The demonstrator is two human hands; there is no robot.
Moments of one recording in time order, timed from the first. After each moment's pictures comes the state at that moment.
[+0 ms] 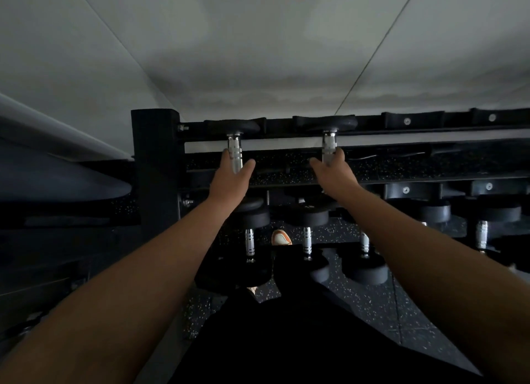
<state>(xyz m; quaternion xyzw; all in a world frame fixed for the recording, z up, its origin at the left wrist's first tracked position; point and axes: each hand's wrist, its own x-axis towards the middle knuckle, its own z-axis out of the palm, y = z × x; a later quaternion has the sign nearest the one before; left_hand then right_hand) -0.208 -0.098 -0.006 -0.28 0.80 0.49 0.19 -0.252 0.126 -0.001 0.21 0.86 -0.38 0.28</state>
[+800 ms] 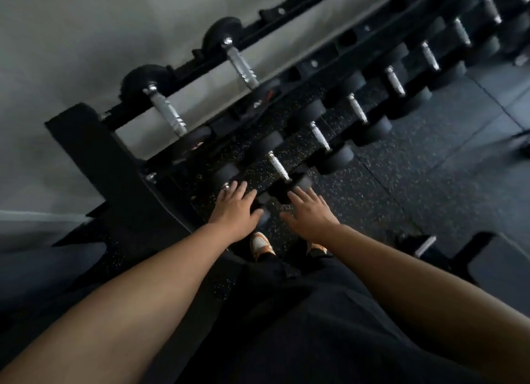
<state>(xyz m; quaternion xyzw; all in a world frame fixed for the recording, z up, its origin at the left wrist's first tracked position) 0.003 -0.109 -0.041 0.31 0.89 0.03 0.34 0.111 0.071 -0.031 0.17 0.91 -0.23 0.31</state>
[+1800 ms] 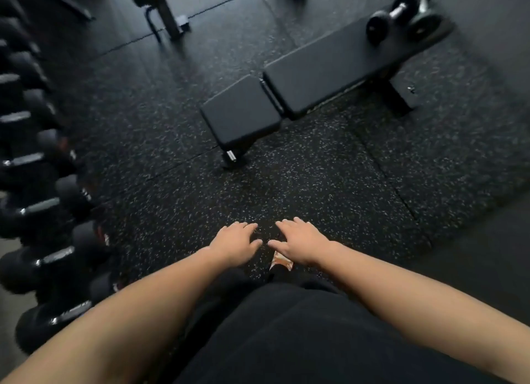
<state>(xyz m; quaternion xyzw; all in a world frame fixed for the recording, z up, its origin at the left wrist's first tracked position) 0.505 0.144 -0.043 0.79 0.45 -0.26 0.33 0.689 0.082 -0.041 0.64 0.63 -0.41 0.15</state>
